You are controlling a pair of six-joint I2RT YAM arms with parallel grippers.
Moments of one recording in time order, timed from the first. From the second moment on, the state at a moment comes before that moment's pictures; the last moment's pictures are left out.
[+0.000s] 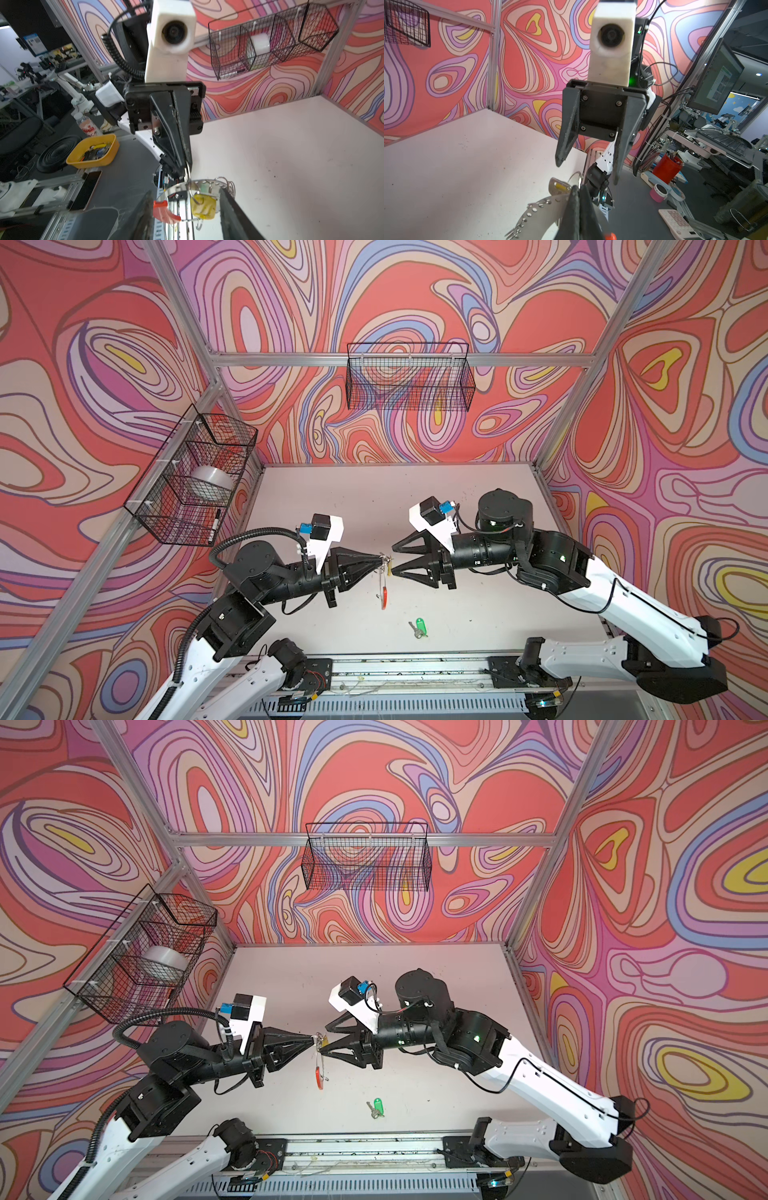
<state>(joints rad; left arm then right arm) -0.65 0.63 0.95 -0.26 0.68 -0.37 1.00 1.17 1.43 -0.51 -0.53 0.08</state>
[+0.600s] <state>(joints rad) -0.65 0.61 0.92 -0.10 0.67 -0.44 1.00 1.15 1.32 -0.34 -0.53 0.12</state>
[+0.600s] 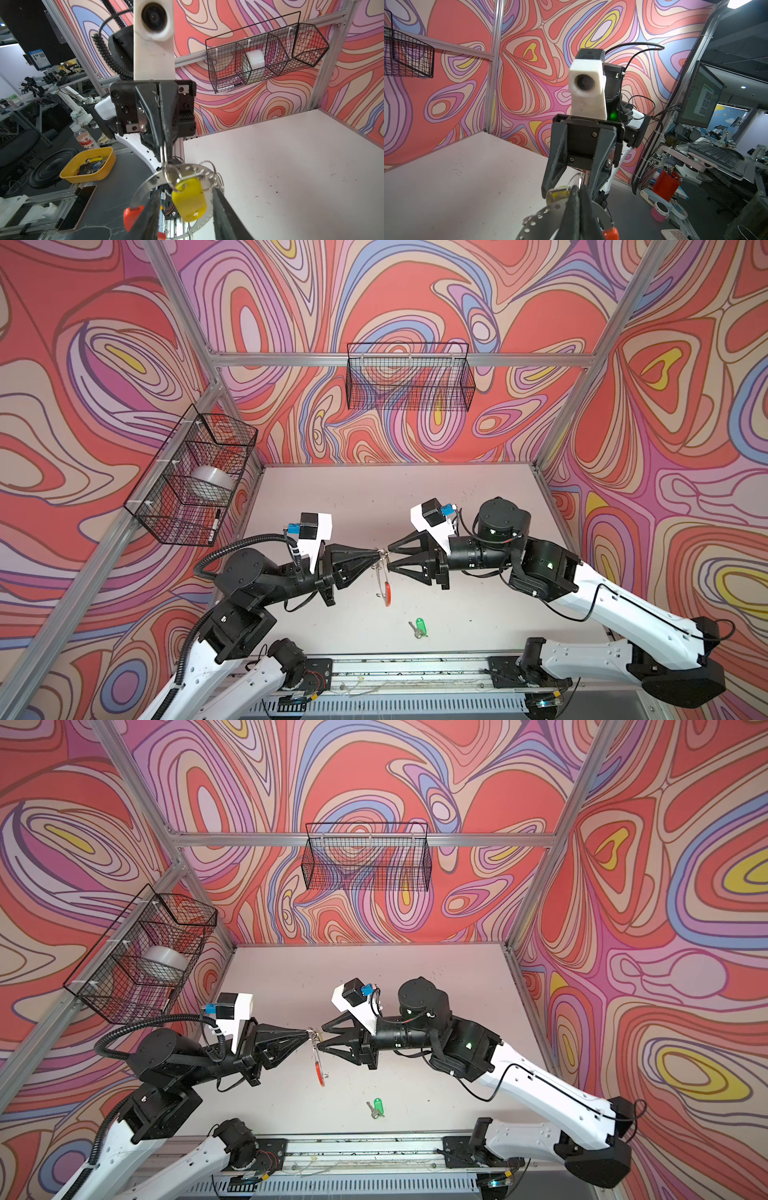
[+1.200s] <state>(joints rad) -0.65 0.61 0.91 -0.09 0.66 -0.45 1.00 1.18 1.32 -0.34 -0.52 0.14</state>
